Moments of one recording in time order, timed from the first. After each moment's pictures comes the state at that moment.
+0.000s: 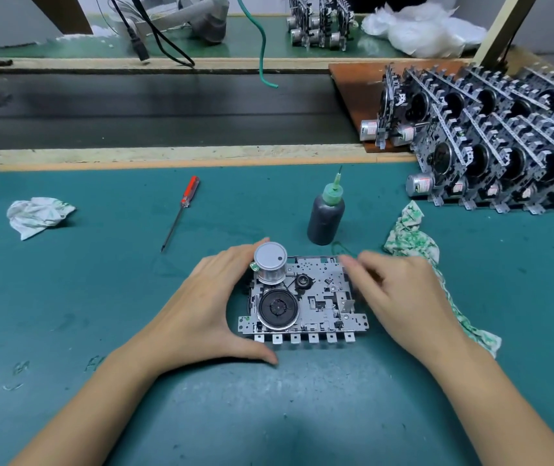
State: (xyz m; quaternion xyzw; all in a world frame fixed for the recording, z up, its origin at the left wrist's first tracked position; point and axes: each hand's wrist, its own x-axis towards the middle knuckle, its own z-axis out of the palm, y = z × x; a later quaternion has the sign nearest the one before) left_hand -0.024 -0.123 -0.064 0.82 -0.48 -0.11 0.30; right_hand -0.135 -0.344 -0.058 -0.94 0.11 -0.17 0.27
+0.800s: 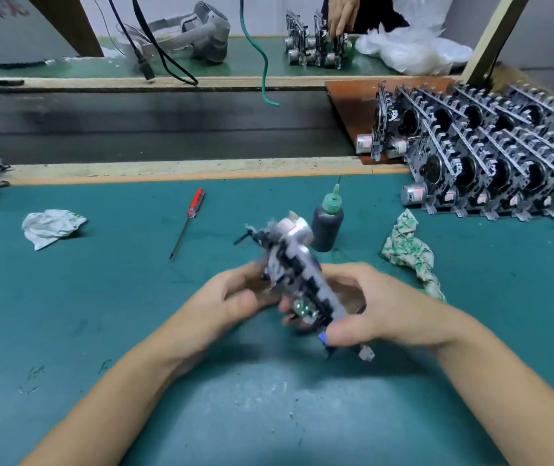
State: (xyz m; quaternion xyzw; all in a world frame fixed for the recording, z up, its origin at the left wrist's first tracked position) left_hand -0.038 -0.125 -0.059 0.56 -0.30 -0.40 0.66; right_hand -0.128 -0.321 -0.016 -0.71 -0.06 0.19 0.68
